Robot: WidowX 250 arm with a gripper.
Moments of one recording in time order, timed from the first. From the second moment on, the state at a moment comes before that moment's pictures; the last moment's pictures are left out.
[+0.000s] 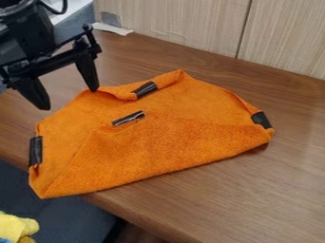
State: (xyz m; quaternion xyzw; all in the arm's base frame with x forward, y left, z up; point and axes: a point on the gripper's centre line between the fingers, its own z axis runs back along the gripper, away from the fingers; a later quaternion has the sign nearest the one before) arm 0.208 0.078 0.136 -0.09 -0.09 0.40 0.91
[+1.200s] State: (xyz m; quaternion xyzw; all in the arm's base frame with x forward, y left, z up) arm 0.256 0.092 0.087 -0.07 -0.03 0.06 1.00
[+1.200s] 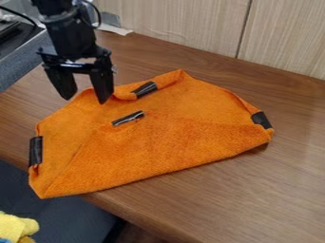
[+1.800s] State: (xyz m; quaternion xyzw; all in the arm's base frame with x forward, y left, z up) arm 0.274 0.062 0.043 -0.17 0.03 -0.06 0.98
